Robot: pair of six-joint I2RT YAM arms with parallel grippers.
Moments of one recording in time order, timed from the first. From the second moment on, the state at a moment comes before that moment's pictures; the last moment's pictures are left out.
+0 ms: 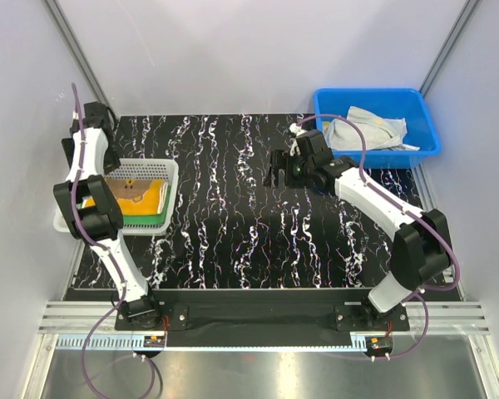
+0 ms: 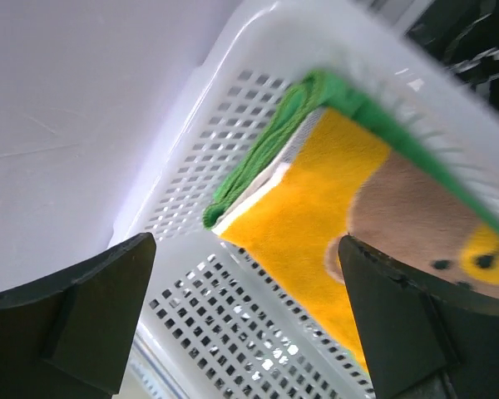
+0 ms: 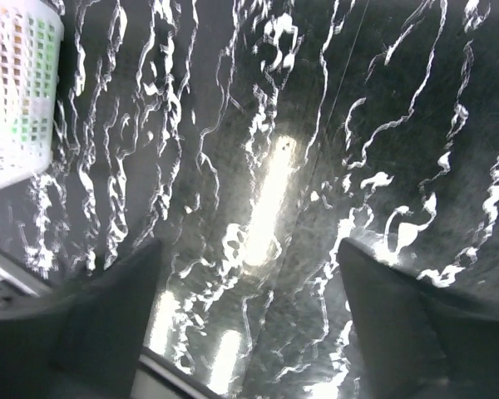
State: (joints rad) left arm 0.30 2.02 1.83 -0.97 -0.61 -0.11; right arm 0.52 1.60 1.28 -0.43 -0.18 0.45
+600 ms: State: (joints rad) left arm -0.48 1.21 1.32 -0.67 -0.12 -0.24; right arm 0.16 1.91 1.97 -0.63 0.23 0.36
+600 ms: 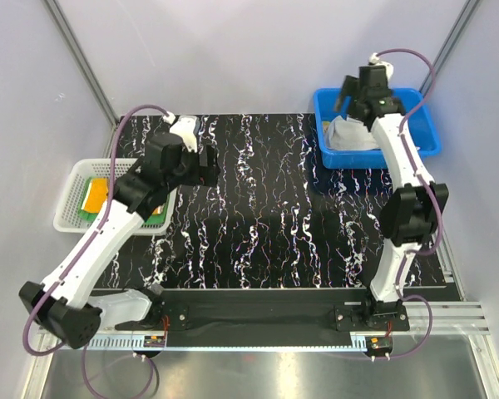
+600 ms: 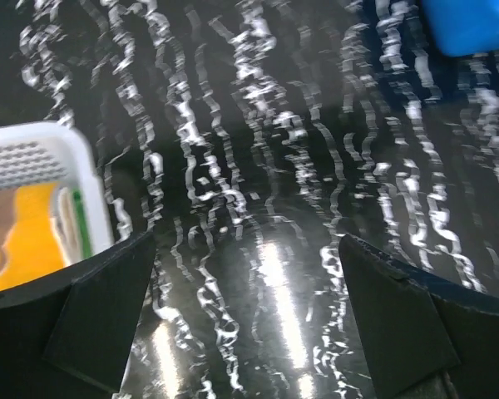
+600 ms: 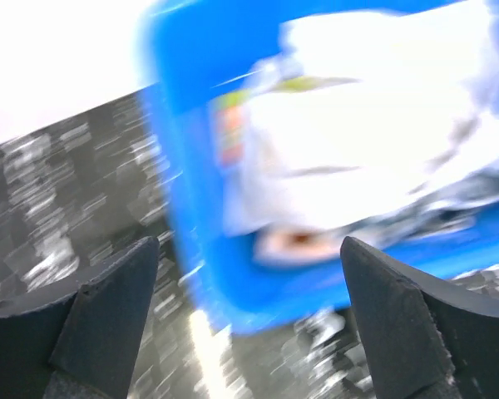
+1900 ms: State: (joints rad) left arm -0.46 1.10 1.10 -0.40 -0.01 -0.31; right arm -0.15 2.35 2.31 -0.35 0.03 0.20
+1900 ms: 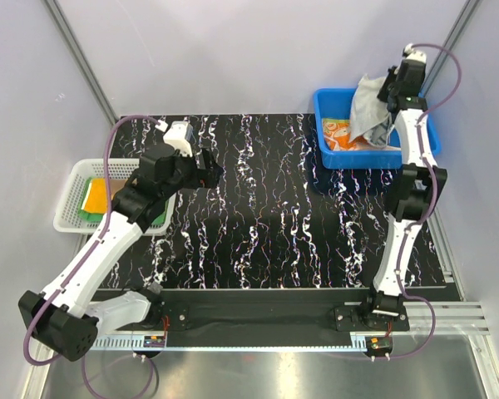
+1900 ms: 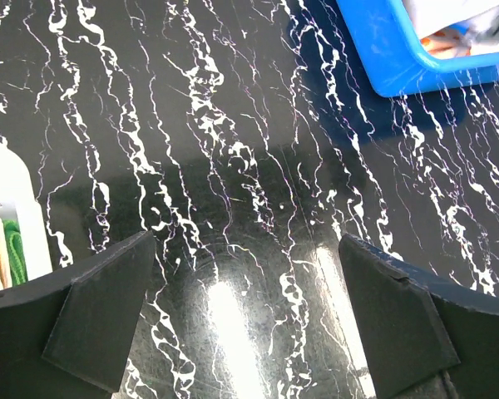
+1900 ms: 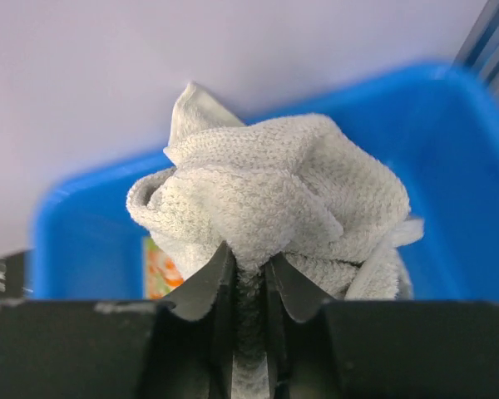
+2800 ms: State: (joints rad) left arm -0.45 1.07 1.09 -0.39 0.03 -0.32; right arm -0.15 2.23 2.21 -0.36 -0.13 0.12
